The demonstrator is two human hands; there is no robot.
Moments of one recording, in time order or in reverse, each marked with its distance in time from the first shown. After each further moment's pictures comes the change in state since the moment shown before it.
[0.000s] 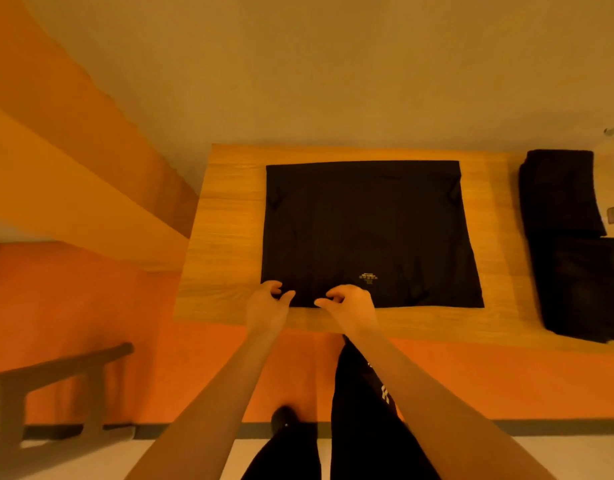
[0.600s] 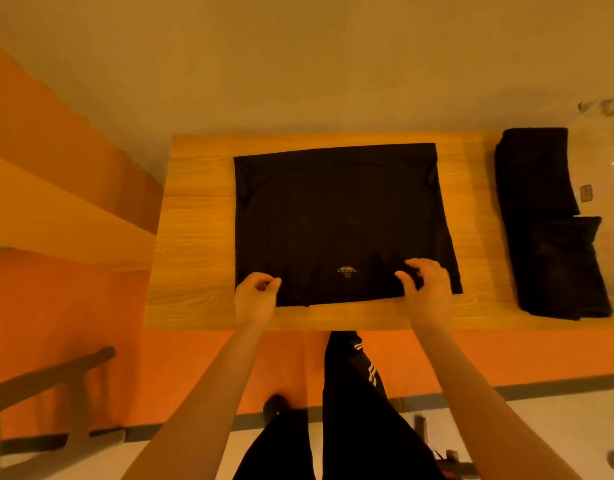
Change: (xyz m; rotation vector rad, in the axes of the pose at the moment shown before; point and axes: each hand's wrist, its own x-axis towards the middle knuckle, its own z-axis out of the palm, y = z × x) left_hand 0.011 0.017 0.018 -0.143 0.006 -0.063; right_hand -0.004 0.079 -0.093 -0.044 0.550 0.002
